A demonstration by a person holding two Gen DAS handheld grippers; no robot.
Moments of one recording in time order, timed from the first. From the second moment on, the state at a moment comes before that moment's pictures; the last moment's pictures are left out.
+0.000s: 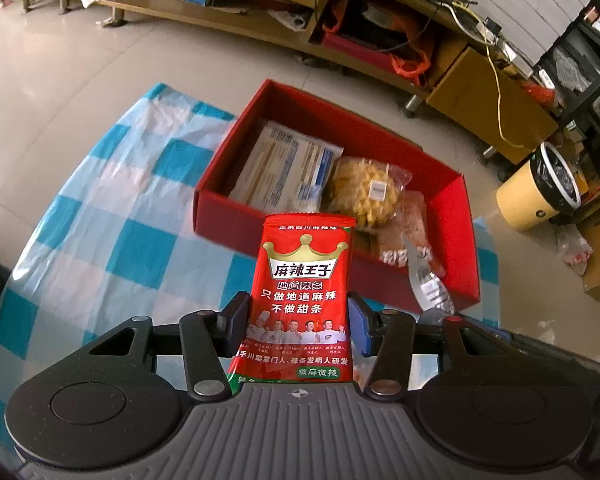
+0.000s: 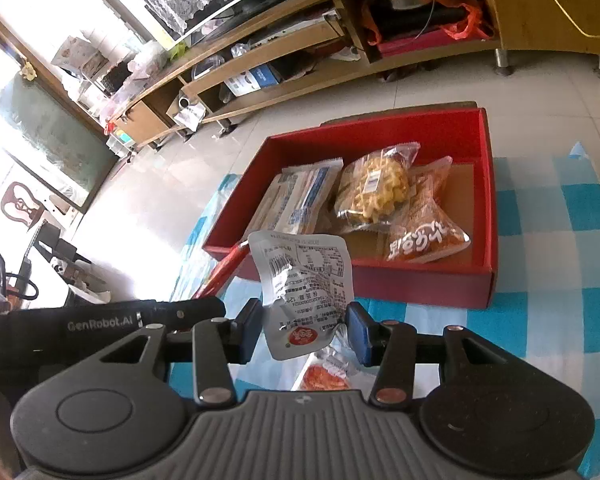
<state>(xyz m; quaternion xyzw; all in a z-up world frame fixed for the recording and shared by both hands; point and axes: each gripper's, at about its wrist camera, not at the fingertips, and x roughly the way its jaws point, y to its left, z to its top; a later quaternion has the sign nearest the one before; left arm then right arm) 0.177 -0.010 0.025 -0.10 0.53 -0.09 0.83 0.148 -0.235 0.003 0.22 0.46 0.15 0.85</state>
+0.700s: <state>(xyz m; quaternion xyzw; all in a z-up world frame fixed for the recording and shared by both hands) 0.262 -0.053 -0.006 -0.07 0.53 -0.08 0.84 0.229 -0.256 -0.025 0.25 0.46 0.11 0.85</state>
